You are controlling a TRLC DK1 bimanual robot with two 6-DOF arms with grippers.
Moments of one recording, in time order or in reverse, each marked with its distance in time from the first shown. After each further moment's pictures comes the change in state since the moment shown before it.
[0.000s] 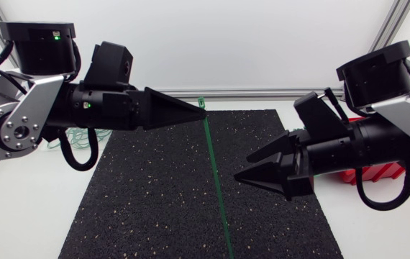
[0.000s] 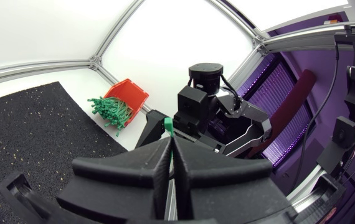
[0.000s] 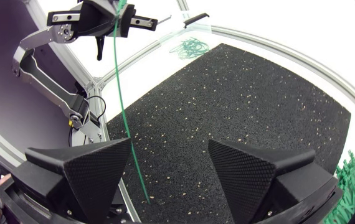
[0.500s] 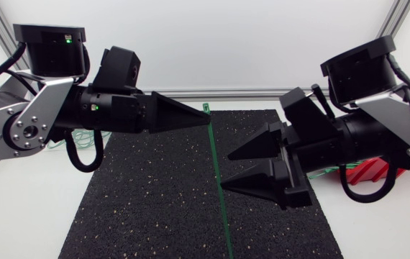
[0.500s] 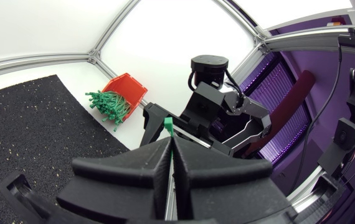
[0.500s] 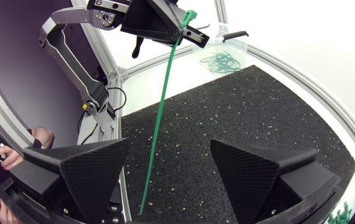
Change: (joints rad) left arm -0.018 0.028 0.007 -0.012 0.007 0.000; right arm 0.058 0.058 0.027 0.061 -0.105 -0.152
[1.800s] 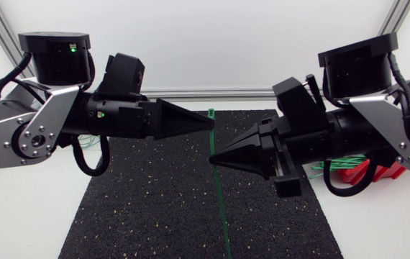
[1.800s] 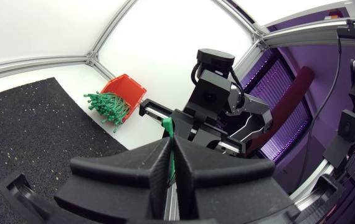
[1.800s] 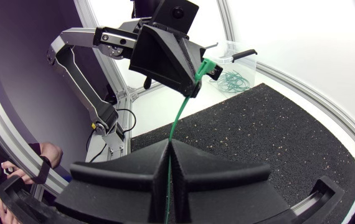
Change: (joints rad) left arm -0.022 0.011 -0.034 0.080 -0.017 0.000; right arm 0.039 0.017 -0.026 0.225 -0.060 0.163
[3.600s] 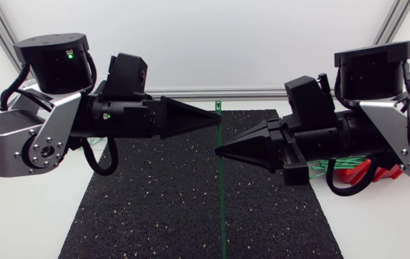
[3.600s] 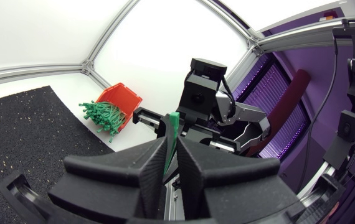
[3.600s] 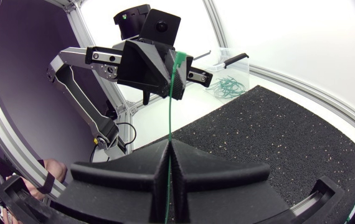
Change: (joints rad) left arm -0.027 0.017 -0.039 0.195 -0.034 -0.113; right arm -0.067 -0.025 -0.059 0.126 -0.052 0.130
